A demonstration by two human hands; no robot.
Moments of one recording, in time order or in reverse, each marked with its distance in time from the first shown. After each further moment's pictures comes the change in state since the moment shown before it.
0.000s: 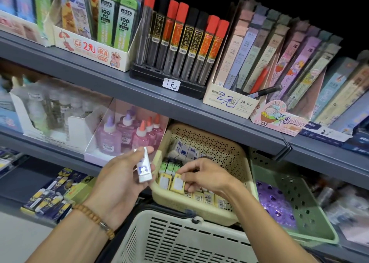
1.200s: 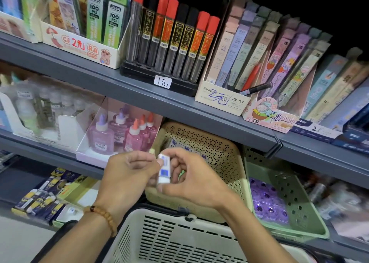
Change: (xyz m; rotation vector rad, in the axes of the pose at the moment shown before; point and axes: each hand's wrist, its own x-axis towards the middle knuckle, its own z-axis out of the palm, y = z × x) left_hand 0.004 -0.018 0.009 0.525 0.097 0.247; right_hand -0.038 -0.019 0.023 -0.157 0.073 -0.527
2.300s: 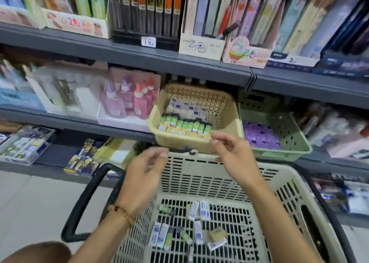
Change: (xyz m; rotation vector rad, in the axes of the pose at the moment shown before) left_hand -0.094 -0.054 -0.018 0.315 -0.166 0.149; right_hand -0.125 0.024 0.011 0.144 0.560 0.291
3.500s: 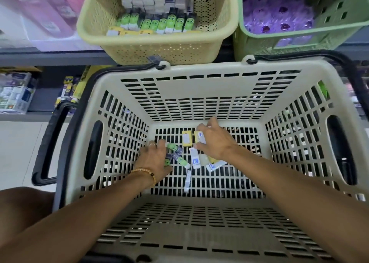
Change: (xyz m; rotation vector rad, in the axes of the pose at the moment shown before) left_hand -0.049 -0.186 0.072 1.277 -0.583 -0.235; right_hand -0.049 0.220 0.059 -0.723 -0.621 0.145
